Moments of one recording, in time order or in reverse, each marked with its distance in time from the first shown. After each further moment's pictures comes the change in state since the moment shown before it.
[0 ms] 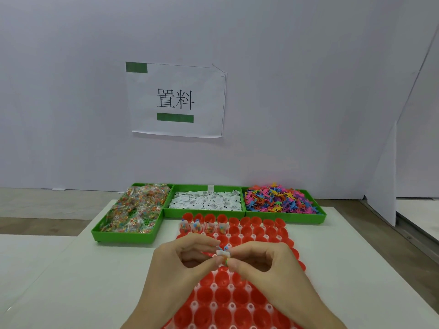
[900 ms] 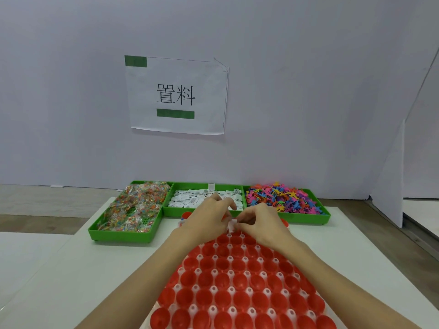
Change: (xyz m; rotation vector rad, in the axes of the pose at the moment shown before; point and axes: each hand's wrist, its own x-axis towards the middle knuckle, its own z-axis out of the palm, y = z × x) left_hand 0.144 -0.050 0.038 0.863 -0.331 0.298; right_hand 0.117 0.054 -0.026 -0.542 0.019 0.065
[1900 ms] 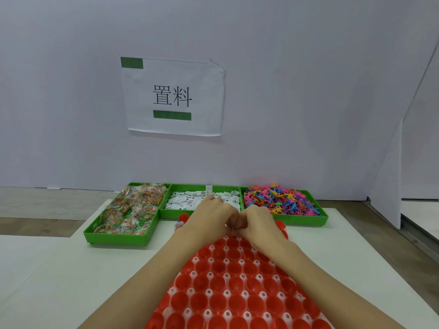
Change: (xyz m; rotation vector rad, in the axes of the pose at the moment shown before) left_hand 0.006 0.024 -0.011 0.361 -0.026 0.133; right_hand 0.005 -0.013 0.004 -0.192 -0.002 0.061
